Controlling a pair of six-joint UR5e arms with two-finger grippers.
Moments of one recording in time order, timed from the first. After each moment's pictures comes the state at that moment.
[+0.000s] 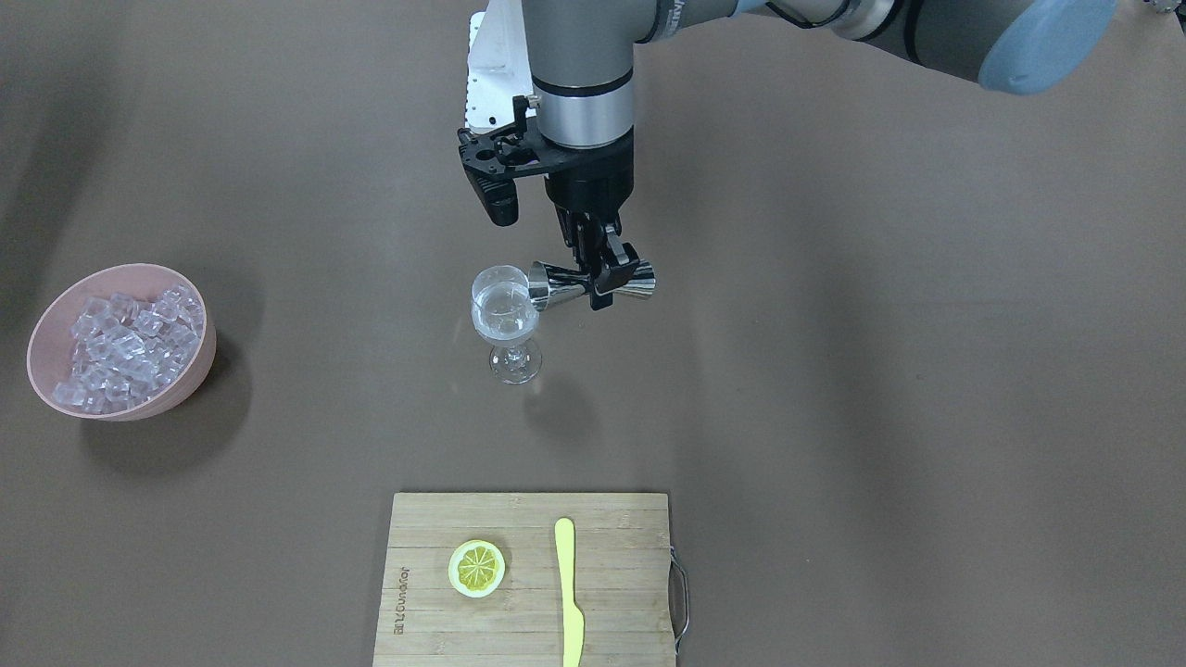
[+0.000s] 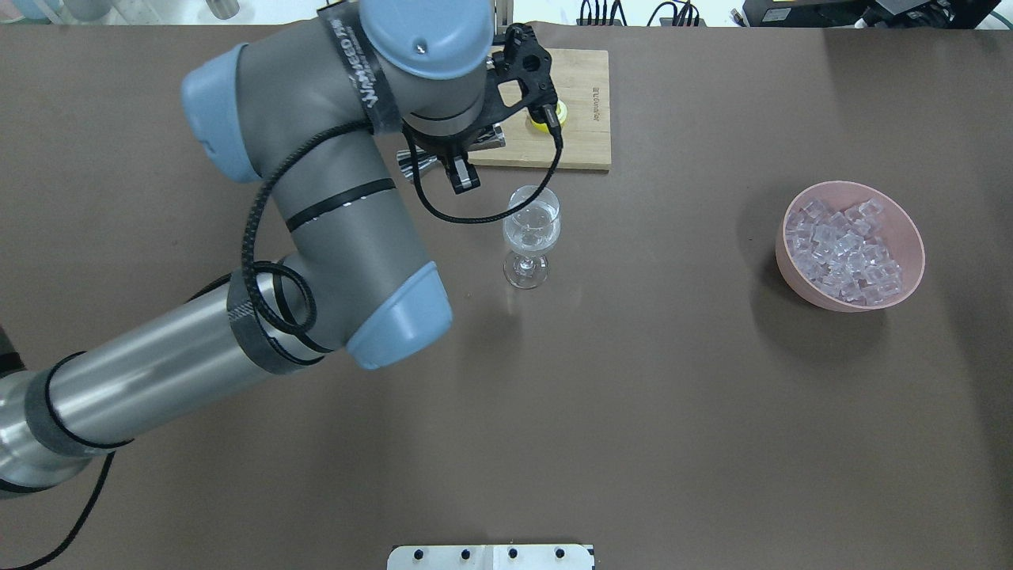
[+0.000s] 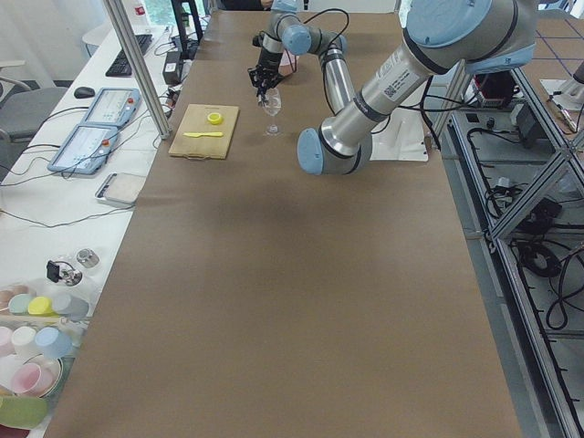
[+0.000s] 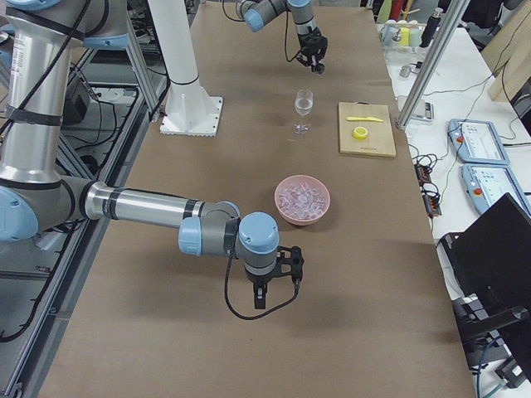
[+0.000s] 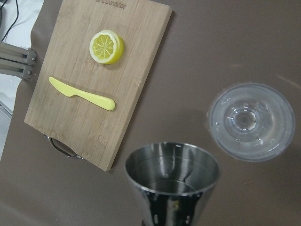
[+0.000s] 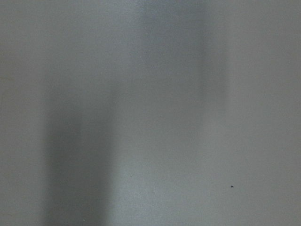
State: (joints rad) left arm -0.68 -2.53 -1.67 -1.34 -1.73 0.09; right arm 1.60 -1.81 1.71 -1.48 2.33 -0.08
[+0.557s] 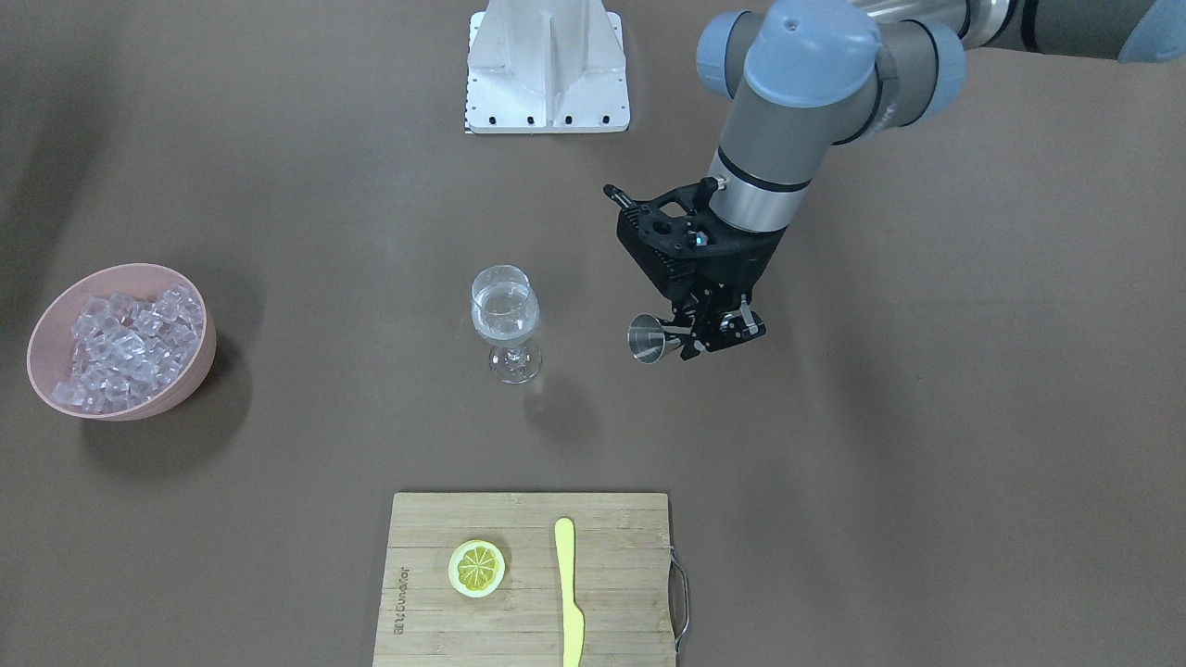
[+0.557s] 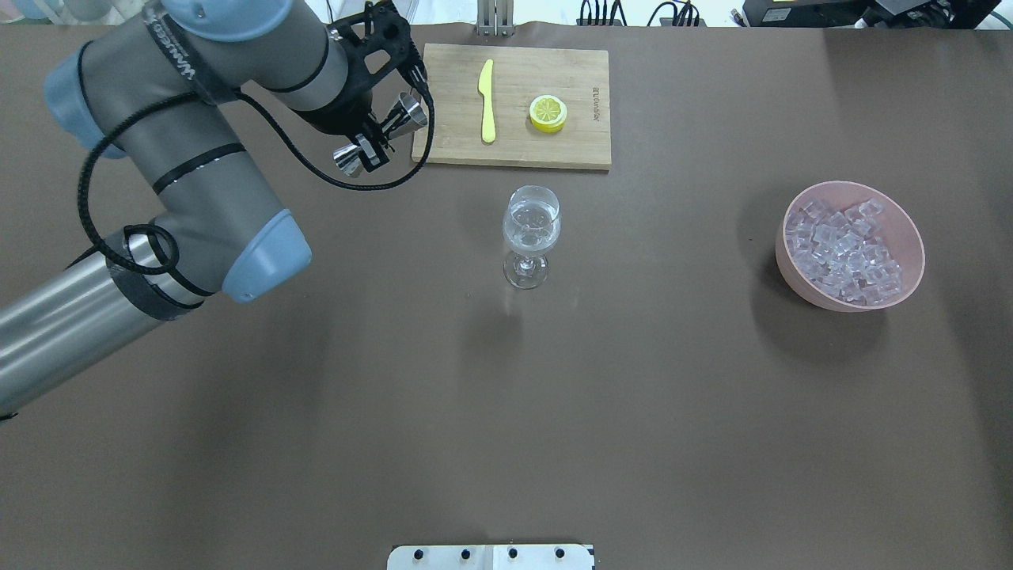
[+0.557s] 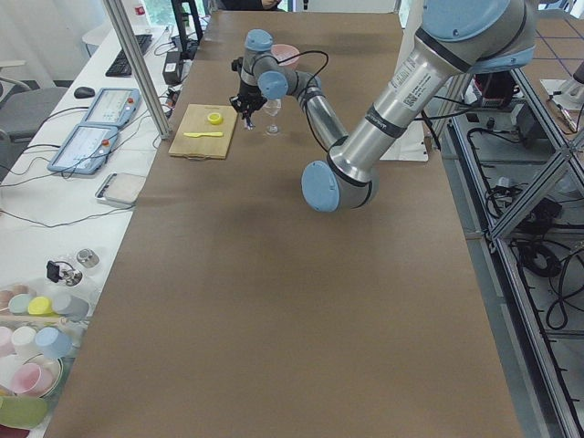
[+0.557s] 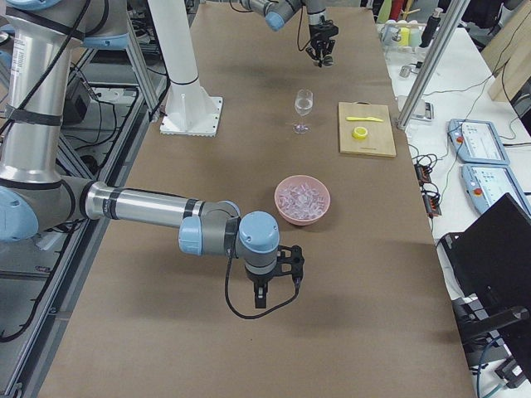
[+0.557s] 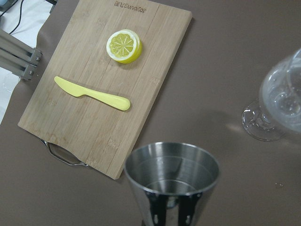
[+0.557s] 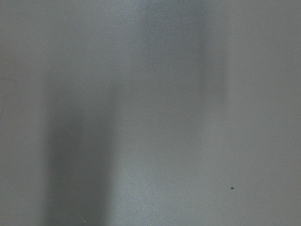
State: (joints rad) left arm -0.83 -2.29 -1.67 -1.68 -2.01 0.00; right arm 1.60 -1.81 1.71 -1.48 2.33 -0.08
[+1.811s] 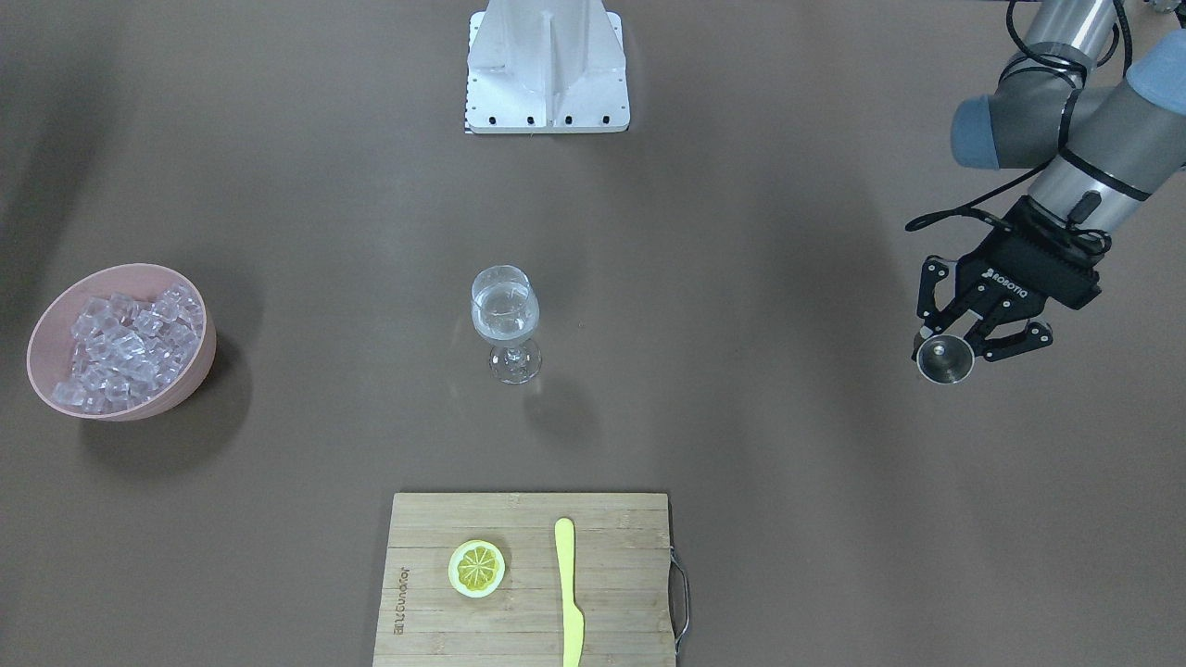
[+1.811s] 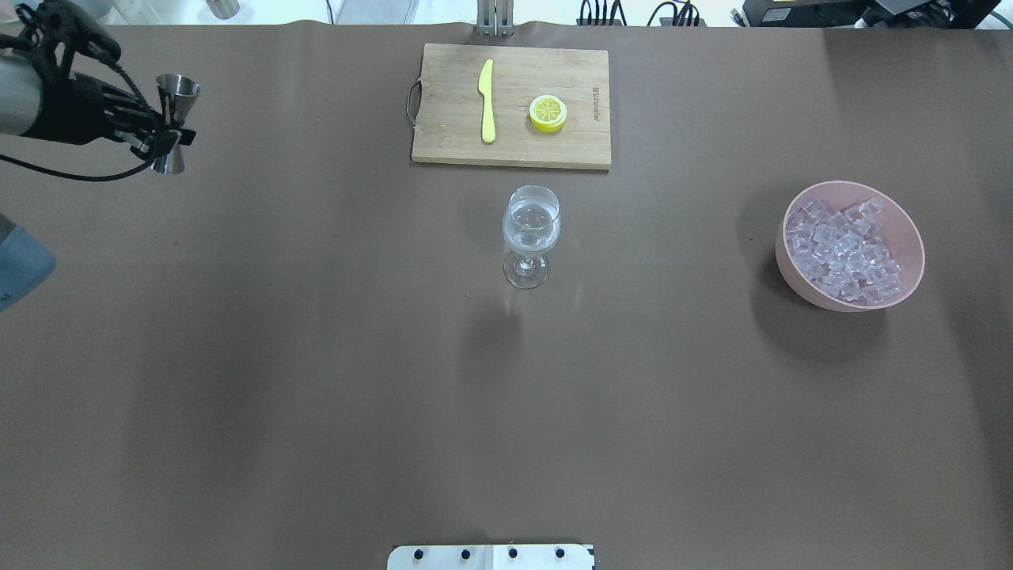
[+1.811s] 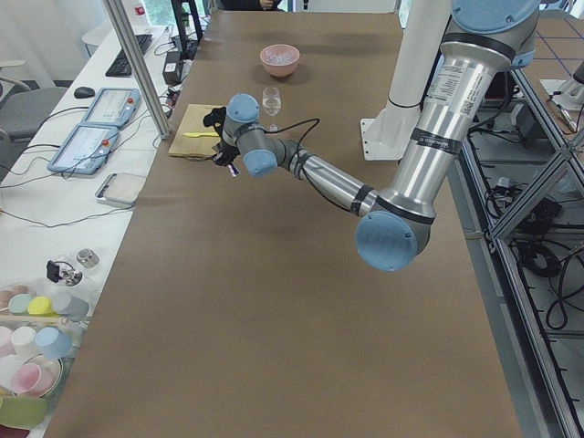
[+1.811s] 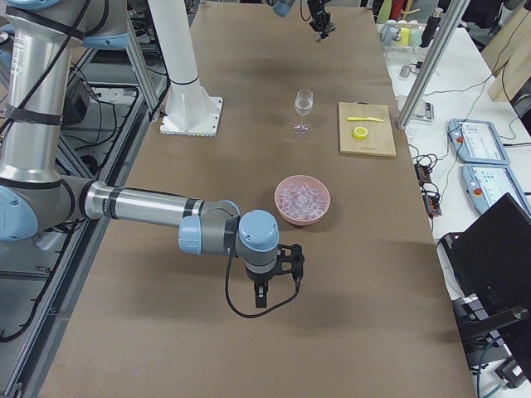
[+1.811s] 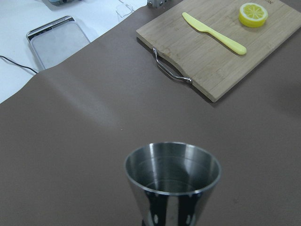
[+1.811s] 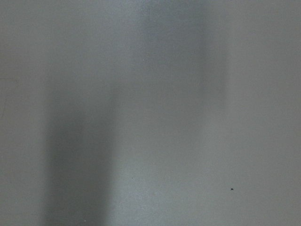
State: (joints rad) left arm -1.06 -1.77 -1.66 -2.49 -2.09 -0.38; right arm 1.60 -1.81 1.72 -1.48 2.33 -0.08
